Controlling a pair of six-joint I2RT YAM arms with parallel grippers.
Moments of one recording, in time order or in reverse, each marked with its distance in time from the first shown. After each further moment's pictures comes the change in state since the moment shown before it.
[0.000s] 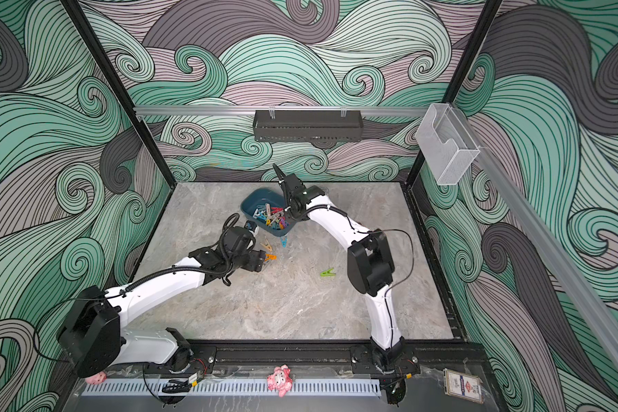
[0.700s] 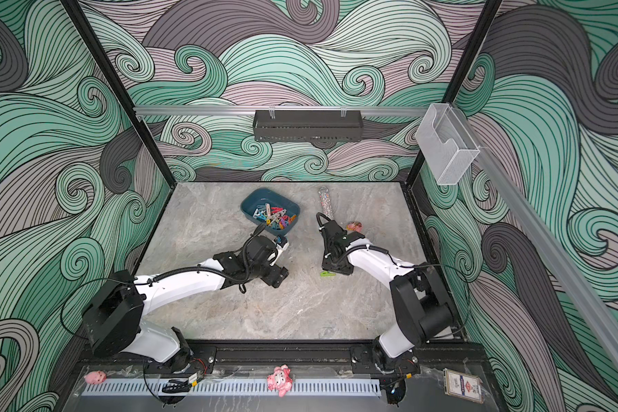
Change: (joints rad) left arm -0.172 0.149 0.055 0.063 0.121 0.100; right arm -0.119 -0.430 -0.839 0.158 -0.093 0.398
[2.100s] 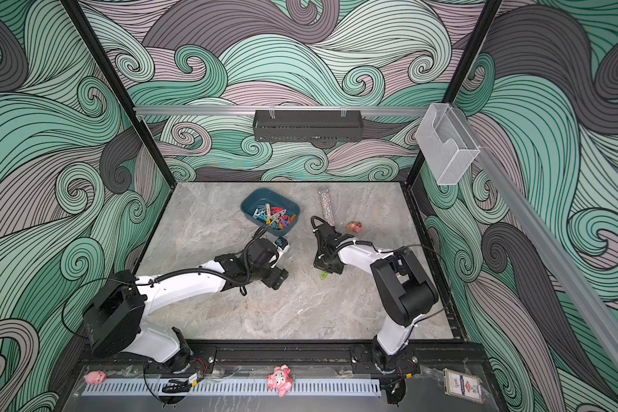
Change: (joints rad) left arm -0.014 -0.003 -0.026 0.015 -0.053 0.016; right arm 0.029 0.142 0.007 0.166 -0.060 0.089
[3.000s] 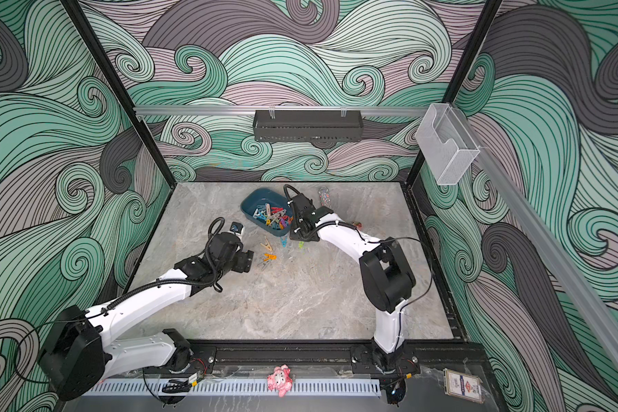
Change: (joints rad) left arm 0.255 -0.303 -0.148 -0.040 -0.226 -0.108; right arm 0.102 0.202 0.567 -0.146 0.083 -0.175
